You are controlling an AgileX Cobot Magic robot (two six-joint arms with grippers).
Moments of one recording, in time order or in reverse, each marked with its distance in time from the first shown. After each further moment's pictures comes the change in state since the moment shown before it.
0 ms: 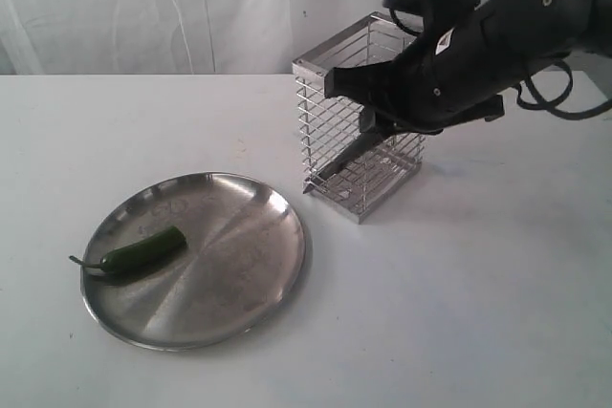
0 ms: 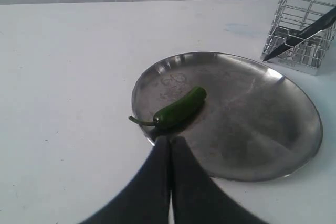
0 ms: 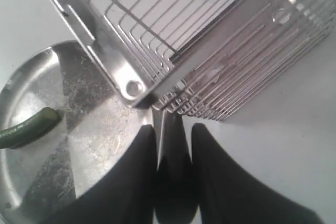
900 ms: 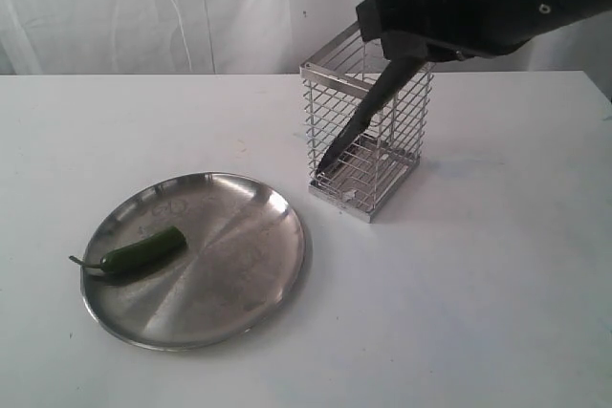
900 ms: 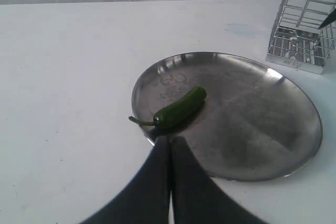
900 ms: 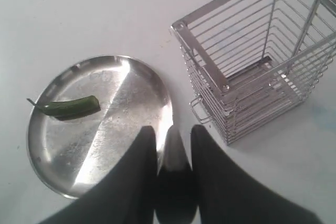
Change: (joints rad) left arm 0.000 0.000 0.000 0.000 0.000 0.000; right arm 0.070 -0.315 -0.030 -0.059 0.141 -0.181
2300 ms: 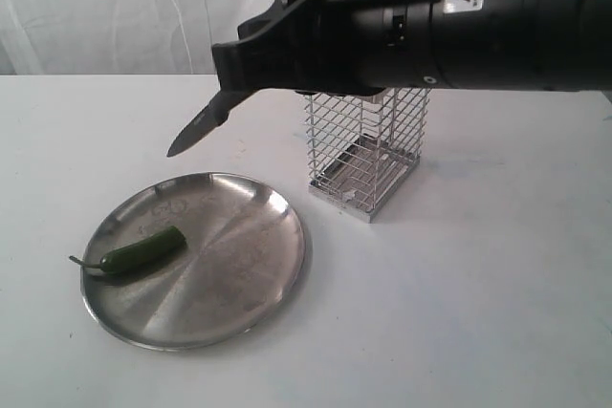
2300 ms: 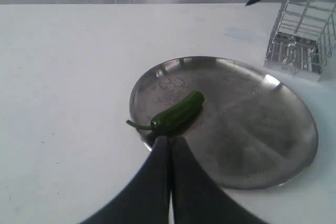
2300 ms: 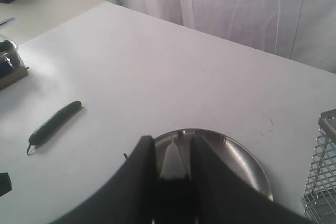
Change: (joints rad) left arm 0.000 0.000 0.000 -0.020 -0.020 -0.023; right arm 0.300 -0.050 0.173 0.010 -0.450 0.000
